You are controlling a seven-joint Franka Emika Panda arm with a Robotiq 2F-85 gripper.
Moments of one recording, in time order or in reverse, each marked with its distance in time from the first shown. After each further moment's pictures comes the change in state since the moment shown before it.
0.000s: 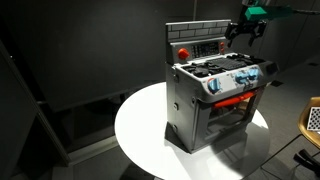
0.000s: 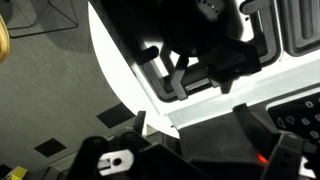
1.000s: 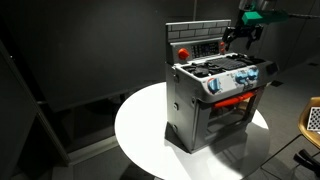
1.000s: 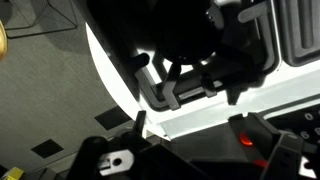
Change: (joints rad) arm 0.013 0.025 -0.002 0.000 0.000 0.013 0.000
